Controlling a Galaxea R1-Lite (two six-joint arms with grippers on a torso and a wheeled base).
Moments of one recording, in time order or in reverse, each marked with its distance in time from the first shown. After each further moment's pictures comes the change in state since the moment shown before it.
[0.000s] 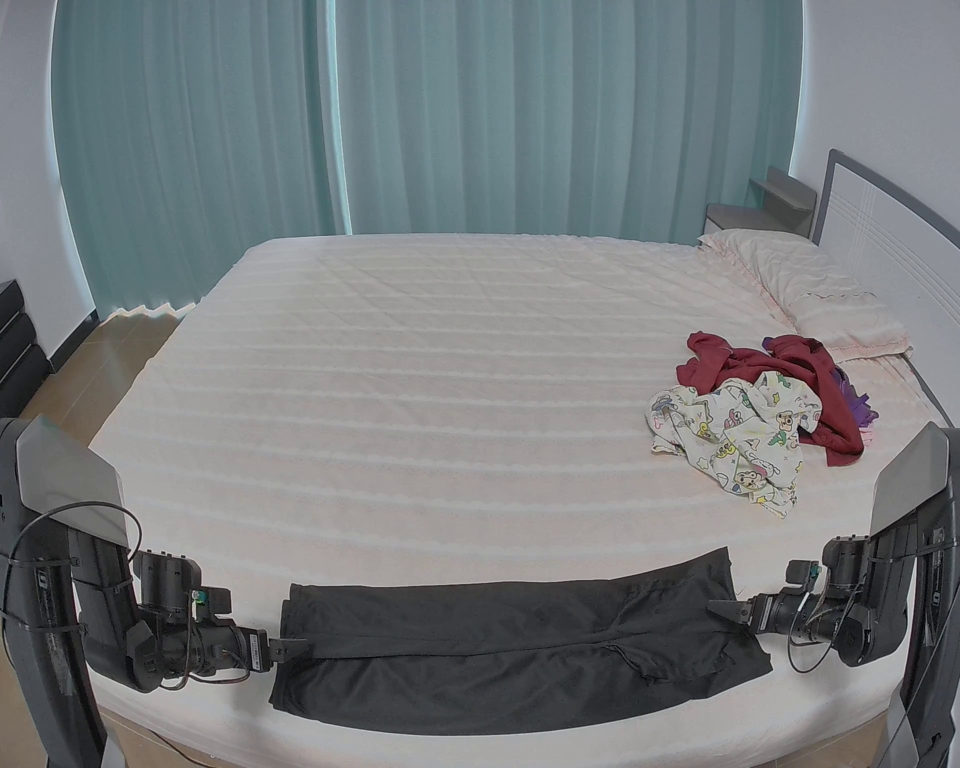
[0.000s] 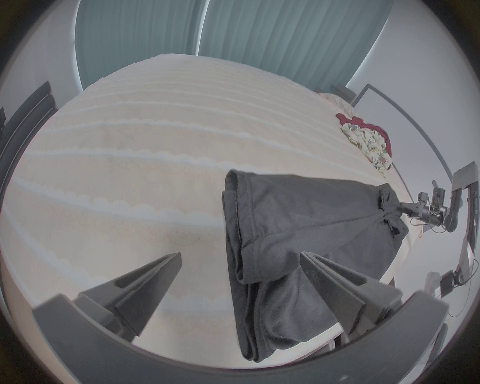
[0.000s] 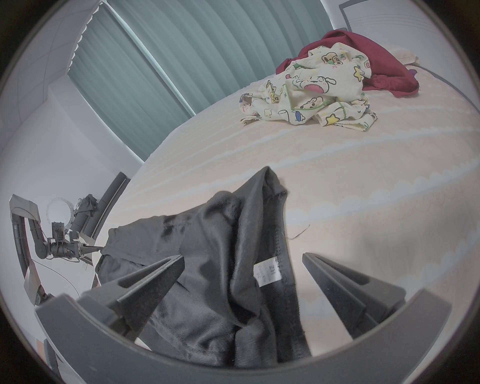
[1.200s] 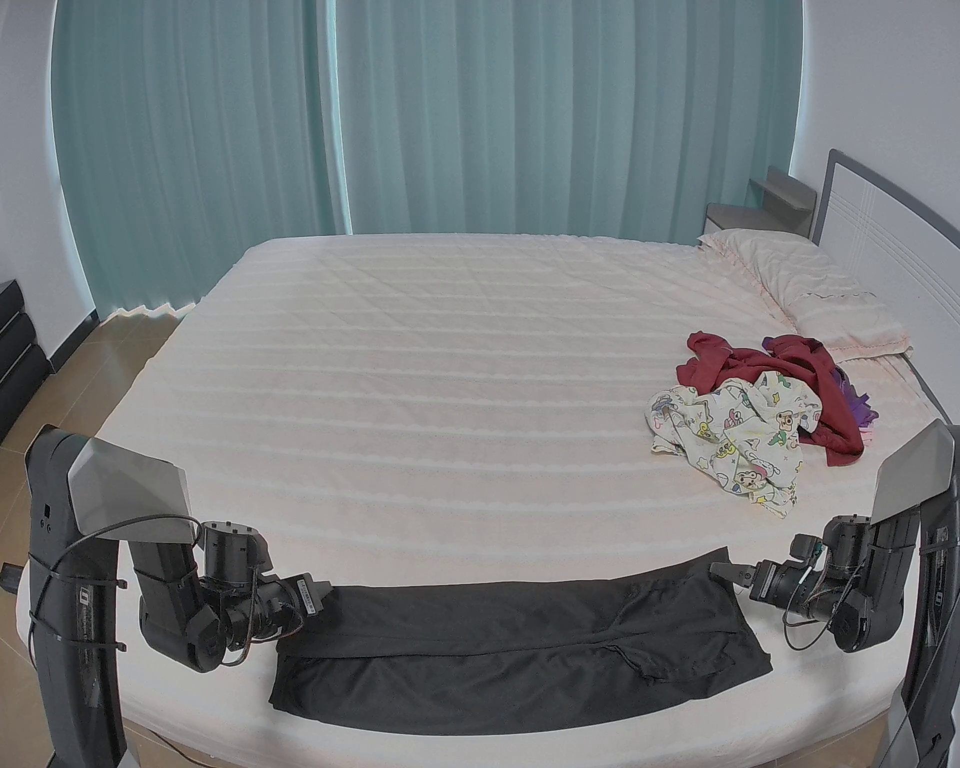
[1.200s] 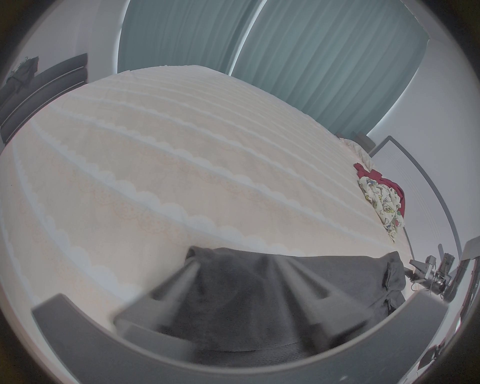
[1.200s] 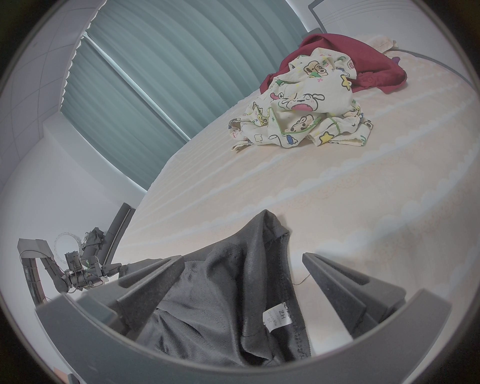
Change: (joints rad) left arm -0.171 0.103 -0.292 -0.002 0.202 -0.403; right arm 0.004 -0.025 -0.103 0.000 0.003 0.212
